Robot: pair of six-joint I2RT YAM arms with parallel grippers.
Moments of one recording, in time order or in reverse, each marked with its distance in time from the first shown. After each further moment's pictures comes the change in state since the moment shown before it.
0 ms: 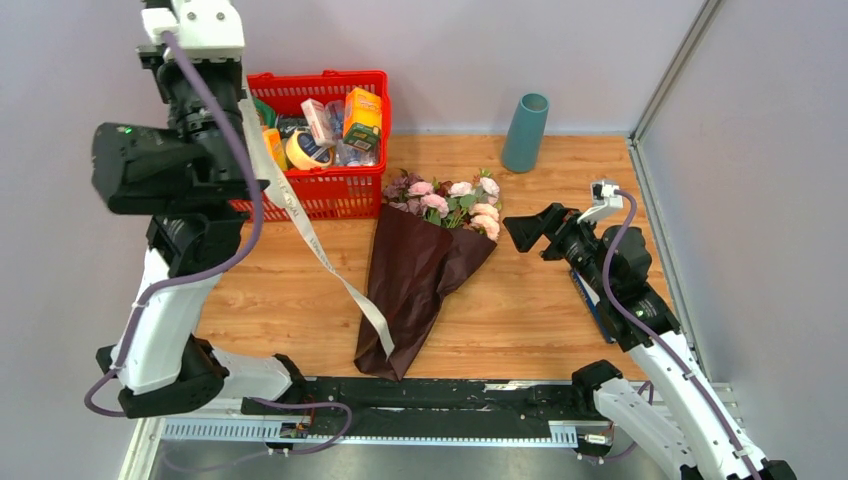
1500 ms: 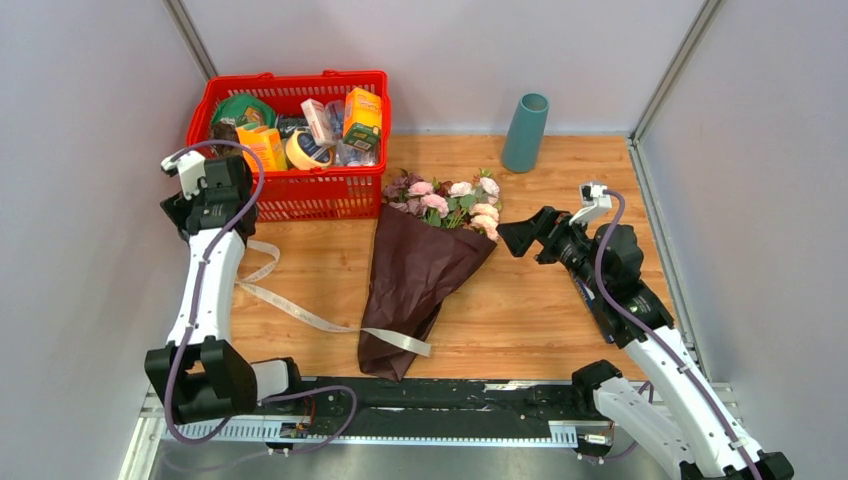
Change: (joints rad) left arm 1.022 -0.068 -0.986 -0.661 0.046 -1.316; right arm 0.000 0.027 -0.023 0.003 -0.068 0.003
